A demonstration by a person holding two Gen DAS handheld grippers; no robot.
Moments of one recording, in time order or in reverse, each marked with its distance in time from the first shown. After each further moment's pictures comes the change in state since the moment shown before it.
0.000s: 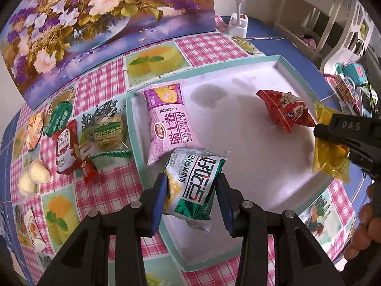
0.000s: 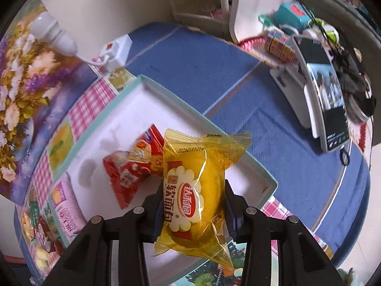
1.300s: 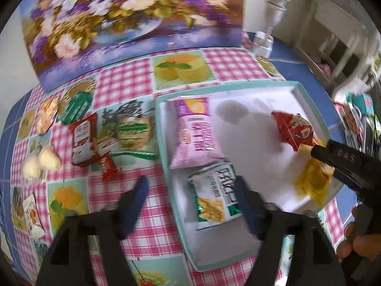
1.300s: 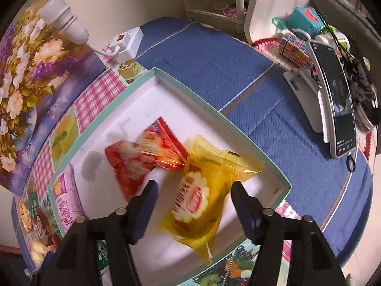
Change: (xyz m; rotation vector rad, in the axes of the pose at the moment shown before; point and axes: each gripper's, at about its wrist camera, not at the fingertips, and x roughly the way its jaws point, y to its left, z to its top) left arm -0.012 0.037 0.004 -0.166 -0.028 0.007; right arm 0.003 0.012 0.002 -0.074 0.003 0.010
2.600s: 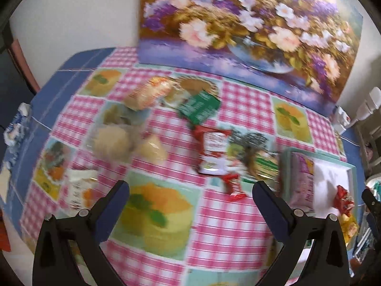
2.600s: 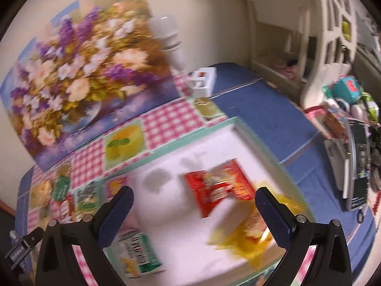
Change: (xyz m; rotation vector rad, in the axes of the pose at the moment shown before) left arm -0.037 0.168 -0.012 -0.401 -0.091 0.185; right arm -0.054 0.080 -0.015 -0.264 -0.240 0.193
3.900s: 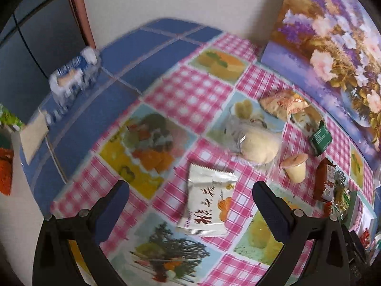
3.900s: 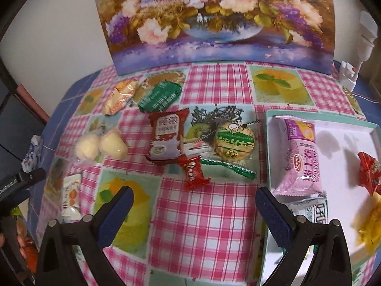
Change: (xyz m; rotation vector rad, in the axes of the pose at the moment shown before) left arm 0.022 0.186 -0.013 -0.334 0.082 0.148; right arm 0.040 0.200 -0.099 -0.437 0.230 0.286
